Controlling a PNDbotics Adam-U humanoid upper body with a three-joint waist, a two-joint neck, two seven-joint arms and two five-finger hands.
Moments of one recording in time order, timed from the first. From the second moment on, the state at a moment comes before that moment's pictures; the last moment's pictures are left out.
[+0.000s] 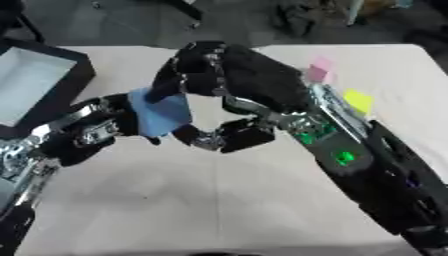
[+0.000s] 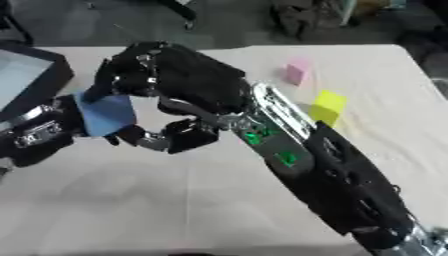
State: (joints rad) left arm -0.52 0.43 -0.39 -1.67 0.48 0.08 -0.61; right arm -0.63 -0.35 0.50 -1.89 0.73 -0.48 0.11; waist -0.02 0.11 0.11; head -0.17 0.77
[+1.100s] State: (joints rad) left arm -0.50 0.44 -0.38 -1.67 0.51 0.04 -0.70; right arm -0.62 -0.35 0.52 -1.88 0.74 -0.47 0.11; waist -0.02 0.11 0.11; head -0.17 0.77
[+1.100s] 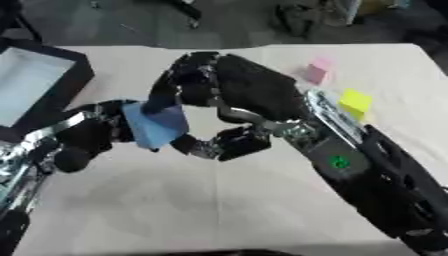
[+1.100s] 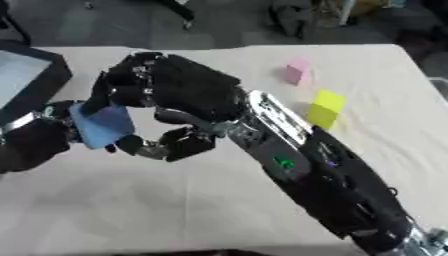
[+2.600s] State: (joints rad) left arm -0.57 0.41 -0.44 -1.65 0.44 0.10 -0.64; right arm -0.63 -0.35 0.53 -1.89 0.78 -0.48 0.12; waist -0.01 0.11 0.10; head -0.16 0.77
